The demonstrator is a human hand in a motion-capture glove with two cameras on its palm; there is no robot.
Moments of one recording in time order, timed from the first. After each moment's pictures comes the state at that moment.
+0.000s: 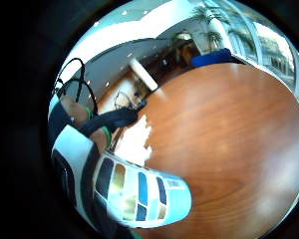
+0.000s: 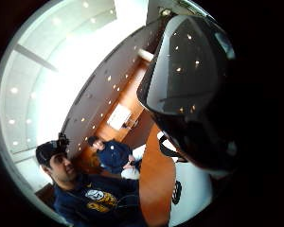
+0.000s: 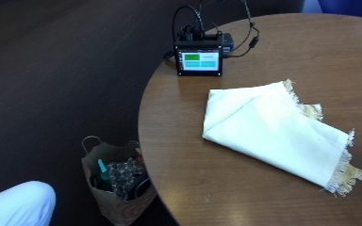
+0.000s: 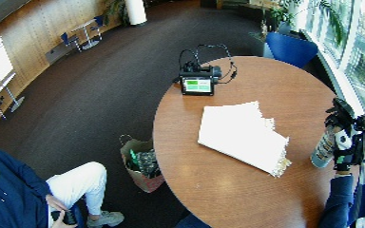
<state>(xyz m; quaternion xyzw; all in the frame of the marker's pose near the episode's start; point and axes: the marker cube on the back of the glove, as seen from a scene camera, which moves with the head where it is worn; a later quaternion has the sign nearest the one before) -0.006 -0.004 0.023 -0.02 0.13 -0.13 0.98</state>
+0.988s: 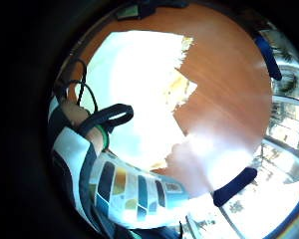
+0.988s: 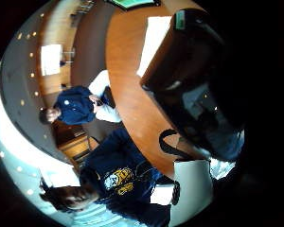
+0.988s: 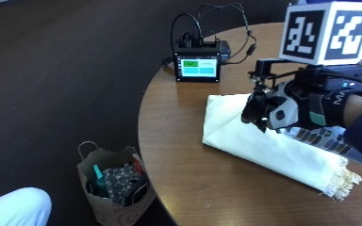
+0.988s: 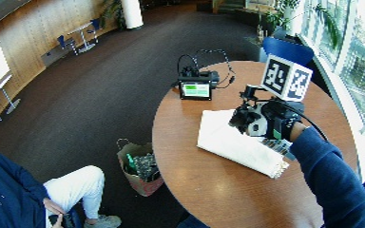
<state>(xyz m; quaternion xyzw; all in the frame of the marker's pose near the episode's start) -0.006 -0.007 0.032 -0.09 0.08 -0.01 0.99</state>
